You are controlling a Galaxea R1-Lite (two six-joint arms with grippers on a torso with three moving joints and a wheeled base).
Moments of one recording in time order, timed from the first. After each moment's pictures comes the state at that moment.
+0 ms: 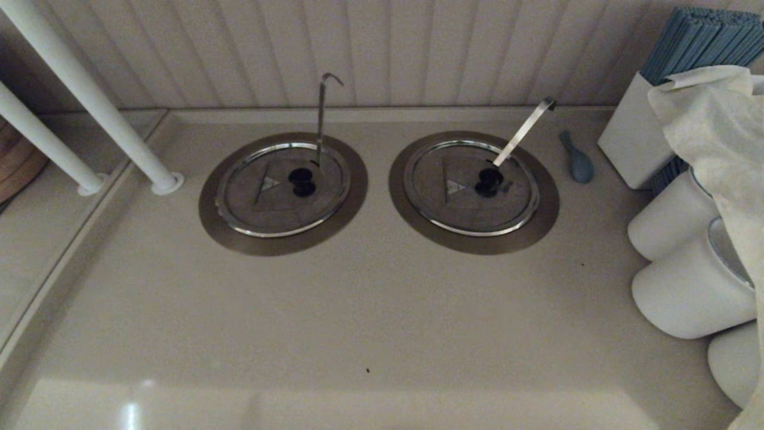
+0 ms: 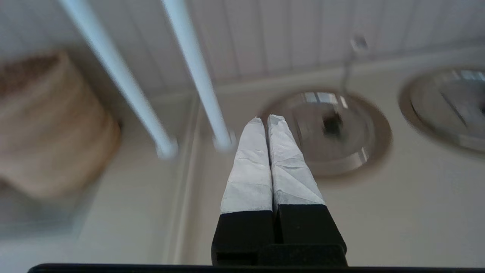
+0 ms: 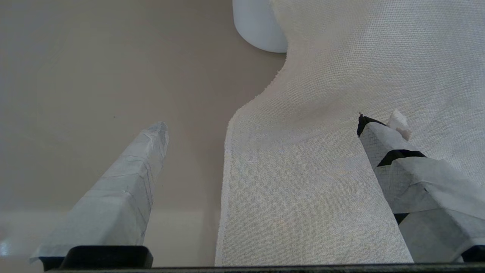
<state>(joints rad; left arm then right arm) 0.01 0.59 -0.95 0.06 -0.03 0.19 0.00 0.00 0.00 0.00 0.00 0.02</state>
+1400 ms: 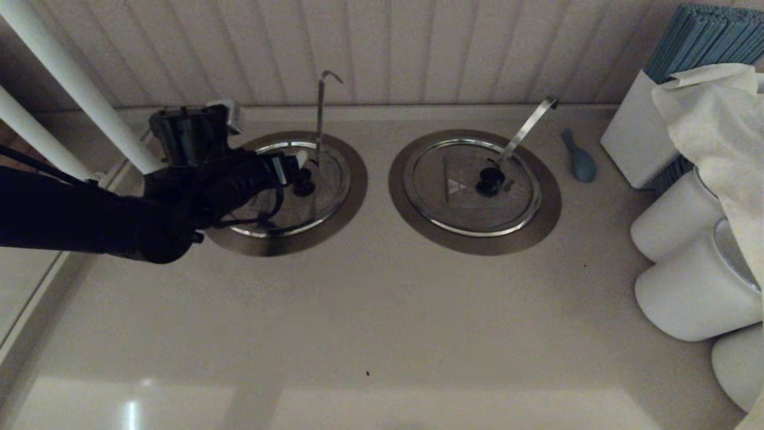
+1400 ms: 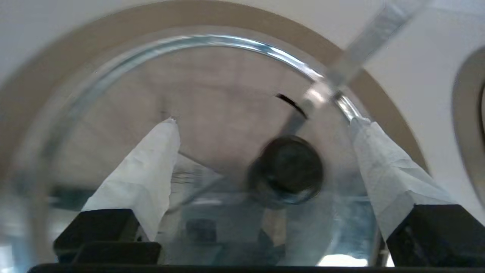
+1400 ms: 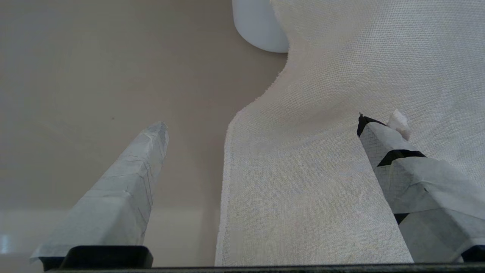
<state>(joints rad) -0.27 1.93 -1.27 -0.65 0.08 -0.16 0.00 0.00 0.00 0.00 0.00 0.02</state>
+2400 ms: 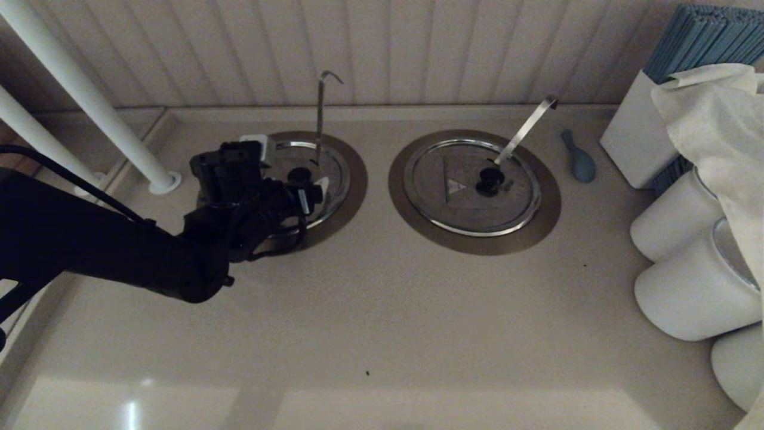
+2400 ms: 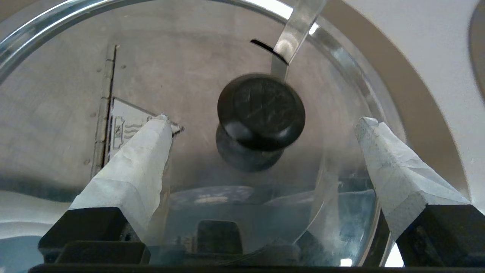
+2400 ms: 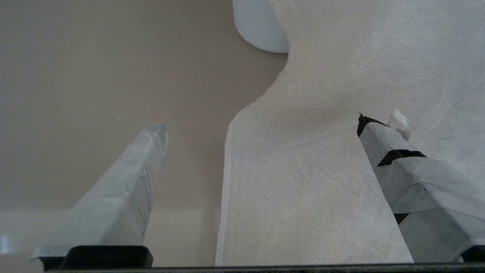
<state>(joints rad) -0.34 2.00 -1.12 -0.87 0.16 -0.09 0.00 0.00 0.00 0.00 0.00 0.02</state>
